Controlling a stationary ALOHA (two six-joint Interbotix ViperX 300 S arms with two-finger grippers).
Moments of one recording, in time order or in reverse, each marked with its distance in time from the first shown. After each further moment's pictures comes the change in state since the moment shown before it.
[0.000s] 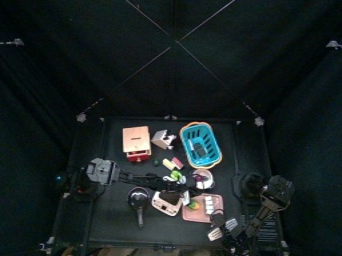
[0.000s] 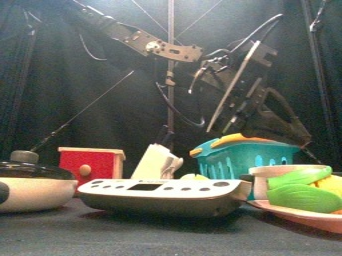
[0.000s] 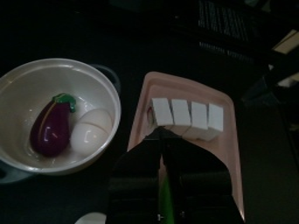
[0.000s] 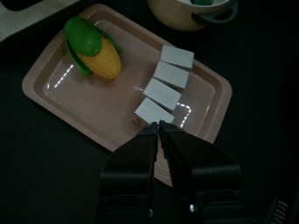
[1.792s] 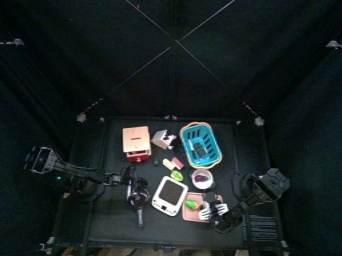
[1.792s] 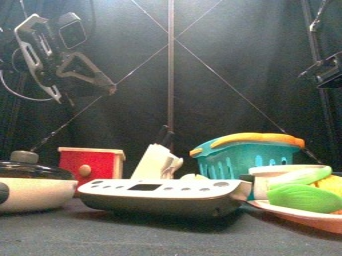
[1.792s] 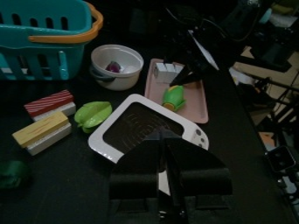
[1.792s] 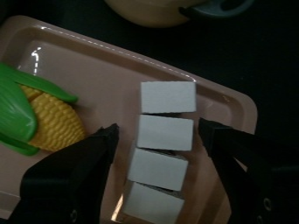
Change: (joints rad) left arm -0.058 -0.859 1.028 0.018 -0.411 -0.012; right arm -0.319 -0.029 0.190 0.091 -0.351 0.003
